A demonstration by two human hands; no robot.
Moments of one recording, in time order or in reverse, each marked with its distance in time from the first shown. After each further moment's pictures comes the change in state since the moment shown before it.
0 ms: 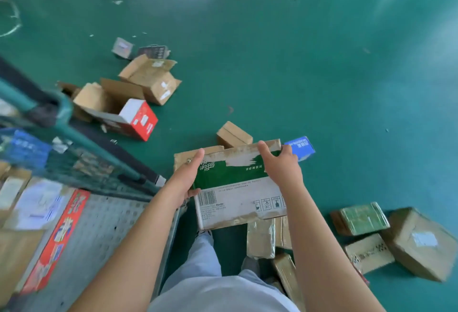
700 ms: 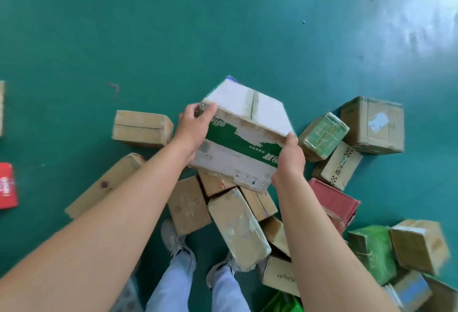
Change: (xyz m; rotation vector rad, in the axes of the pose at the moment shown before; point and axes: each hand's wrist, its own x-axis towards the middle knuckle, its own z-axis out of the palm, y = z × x) left_hand 0.373 0.096 0.312 0.363 -0.397 0.334; right_hand 0.280 0.225 0.048 1.085 0.597 0.858
